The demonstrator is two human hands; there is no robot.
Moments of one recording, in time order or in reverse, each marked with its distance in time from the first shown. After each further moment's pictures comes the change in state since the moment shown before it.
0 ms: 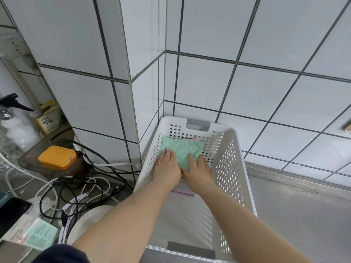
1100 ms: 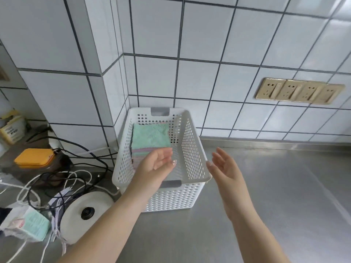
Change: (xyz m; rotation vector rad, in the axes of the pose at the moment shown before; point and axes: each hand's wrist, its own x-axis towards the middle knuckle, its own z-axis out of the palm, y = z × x) left_hand -0.213 0.023 -0.048 -1.084 -0.043 0.333; right_hand -0.257 0.039 -0.061 1.205 0.531 0.008
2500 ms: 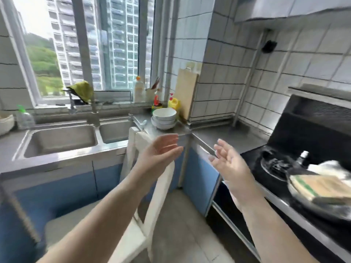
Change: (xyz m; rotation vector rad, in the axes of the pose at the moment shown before) left_hand -0.583 0.124 0.090 -0.333 -2.114 0.143; right_hand -0.760 -0.155 0.086 -0.382 1.935 0.001
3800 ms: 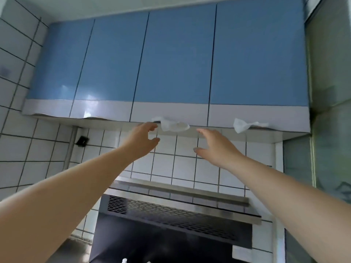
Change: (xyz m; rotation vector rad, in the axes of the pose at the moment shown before) left_hand 0.236 0.220 0.652 0.475 -0.228 0.929; right_hand 0.063 -0.264 -0.641 -1.475 0.639 -0.255
